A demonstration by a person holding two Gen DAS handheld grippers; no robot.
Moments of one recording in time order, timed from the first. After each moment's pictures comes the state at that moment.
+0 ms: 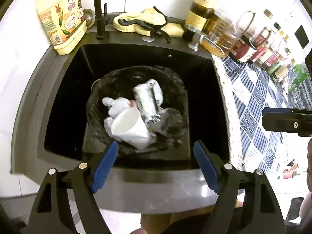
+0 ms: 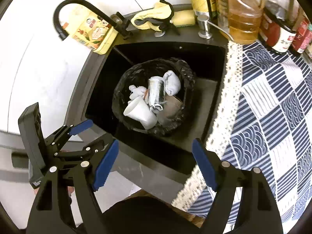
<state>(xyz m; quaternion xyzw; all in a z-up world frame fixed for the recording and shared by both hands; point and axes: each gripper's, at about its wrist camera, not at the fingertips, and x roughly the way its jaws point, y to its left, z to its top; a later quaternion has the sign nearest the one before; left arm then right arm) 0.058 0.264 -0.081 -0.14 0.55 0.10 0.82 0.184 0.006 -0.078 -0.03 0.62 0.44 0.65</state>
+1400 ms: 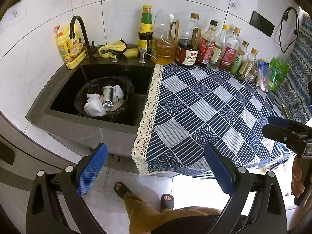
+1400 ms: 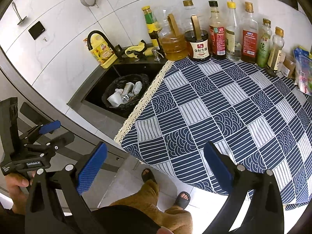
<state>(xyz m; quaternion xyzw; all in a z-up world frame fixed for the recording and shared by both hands) -0.038 -0.028 0.004 -0.10 0.45 0.17 0.87 0.148 -0.355 -0.061 -0.02 0.47 0.46 0.75</state>
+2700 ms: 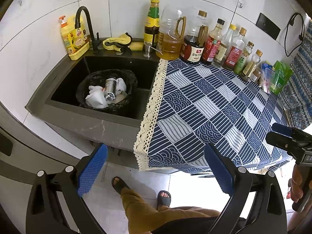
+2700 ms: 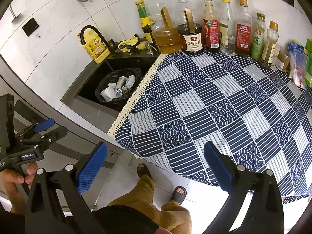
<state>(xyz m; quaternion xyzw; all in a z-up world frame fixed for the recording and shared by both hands) -0.045 -0.021 -0.003 -0.12 0.46 0.18 0.86 0.146 -0.359 -0.069 -0.03 0.49 0.44 0.75</state>
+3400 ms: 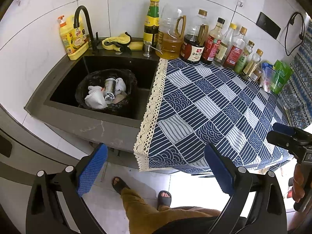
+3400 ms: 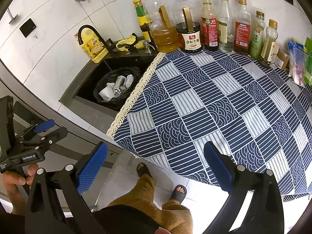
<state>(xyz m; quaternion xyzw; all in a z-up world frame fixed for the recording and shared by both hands) -0.041 -0.018 -0.006 -0.12 0.46 0.18 0.86 0.150 -0.355 -0.071 -0.03 0.50 0.44 0.75</state>
